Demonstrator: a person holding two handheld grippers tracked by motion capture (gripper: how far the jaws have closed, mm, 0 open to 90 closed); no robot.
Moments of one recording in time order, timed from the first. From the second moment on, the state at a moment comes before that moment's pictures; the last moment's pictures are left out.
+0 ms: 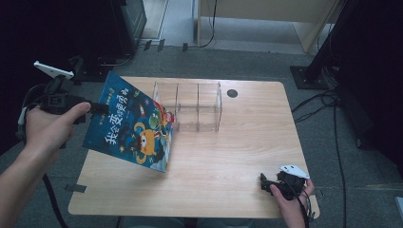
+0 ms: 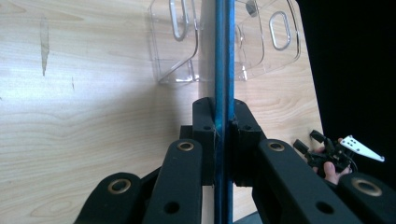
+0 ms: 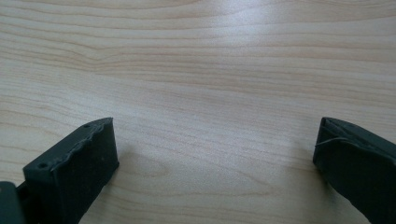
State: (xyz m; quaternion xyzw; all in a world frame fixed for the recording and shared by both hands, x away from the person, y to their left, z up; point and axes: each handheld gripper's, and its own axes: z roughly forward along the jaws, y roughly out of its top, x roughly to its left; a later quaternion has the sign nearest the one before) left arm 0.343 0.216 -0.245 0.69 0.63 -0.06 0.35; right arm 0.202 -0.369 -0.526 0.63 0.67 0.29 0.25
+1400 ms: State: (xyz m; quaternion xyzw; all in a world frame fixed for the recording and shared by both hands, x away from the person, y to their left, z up) left arm 0.412 0.173 -0.253 0.67 0.66 -0.03 0.32; right arm 0.202 -0.369 -0.526 0.63 0.67 0.29 0.25
